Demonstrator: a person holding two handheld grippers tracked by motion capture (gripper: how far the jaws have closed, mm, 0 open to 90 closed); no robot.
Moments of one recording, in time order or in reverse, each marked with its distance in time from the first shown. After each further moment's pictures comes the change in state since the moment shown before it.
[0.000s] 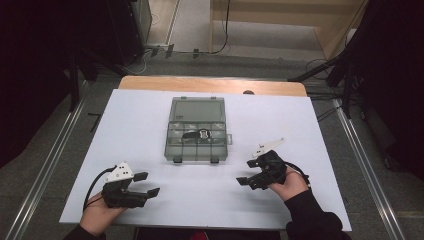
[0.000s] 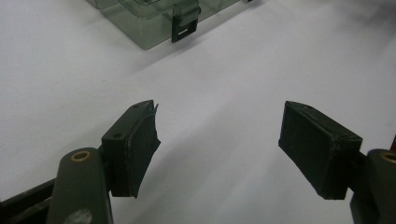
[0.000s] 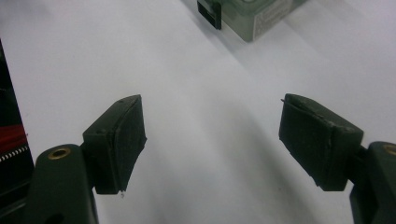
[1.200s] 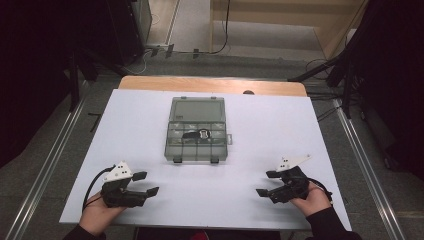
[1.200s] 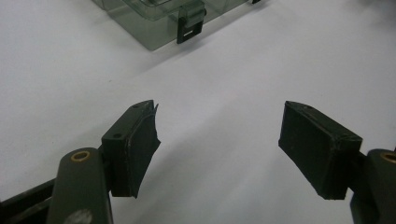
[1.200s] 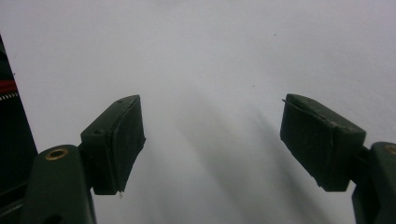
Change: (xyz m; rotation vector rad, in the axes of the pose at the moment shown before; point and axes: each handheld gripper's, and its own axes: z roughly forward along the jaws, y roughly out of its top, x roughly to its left) left arm 0.002 0.000 -0.002 -0.001 0.008 -0.003; right arm -0.009 -0.062 -0.024 -0.044 -0.031 0.029
